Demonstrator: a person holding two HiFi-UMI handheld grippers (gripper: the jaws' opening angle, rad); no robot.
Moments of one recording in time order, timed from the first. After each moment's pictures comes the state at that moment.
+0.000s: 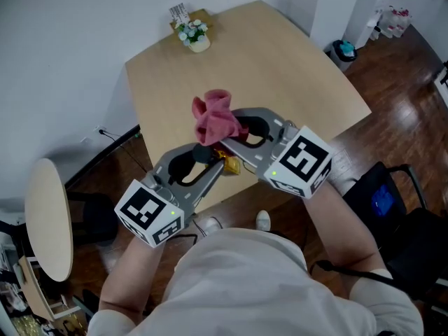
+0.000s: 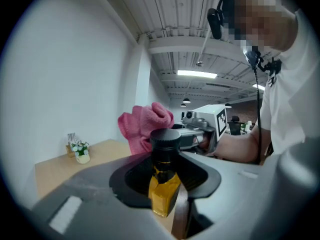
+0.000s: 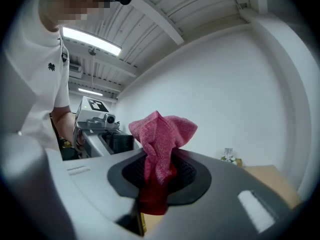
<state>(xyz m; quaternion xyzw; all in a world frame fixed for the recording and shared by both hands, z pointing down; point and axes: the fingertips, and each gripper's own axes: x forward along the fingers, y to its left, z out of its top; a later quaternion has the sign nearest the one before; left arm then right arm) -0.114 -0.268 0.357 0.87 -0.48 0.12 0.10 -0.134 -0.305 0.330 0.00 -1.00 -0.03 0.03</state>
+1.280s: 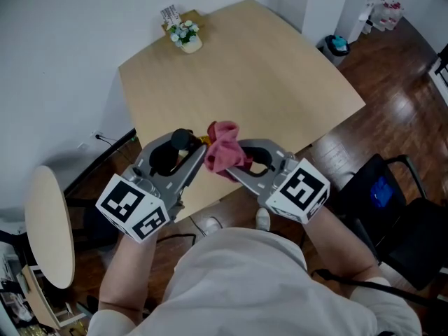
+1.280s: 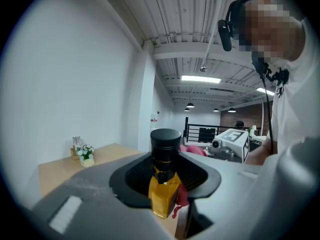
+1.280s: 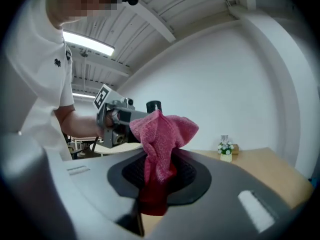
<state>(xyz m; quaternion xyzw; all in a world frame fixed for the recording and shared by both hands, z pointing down) -0.140 -0.275 0.331 0.86 -0.50 0.09 0.10 -0.105 -0.263 0.377 0.02 -1.00 0.02 0.06</state>
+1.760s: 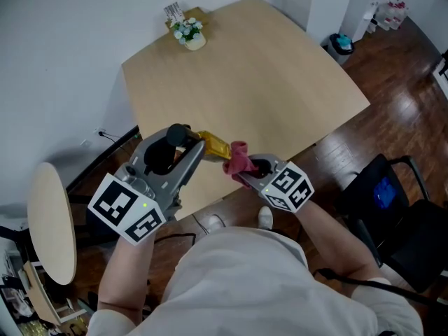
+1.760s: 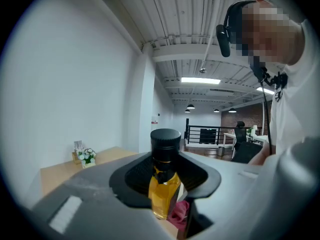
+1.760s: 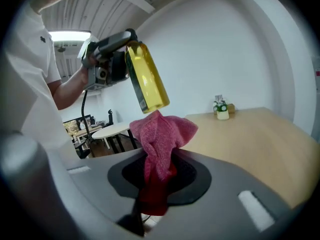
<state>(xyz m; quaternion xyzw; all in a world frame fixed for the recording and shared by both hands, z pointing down) -0.137 -0.272 0.313 0.85 -0.51 0.08 0.08 -0.097 -0.269 0.537 0.04 -0.97 0.13 0.19</state>
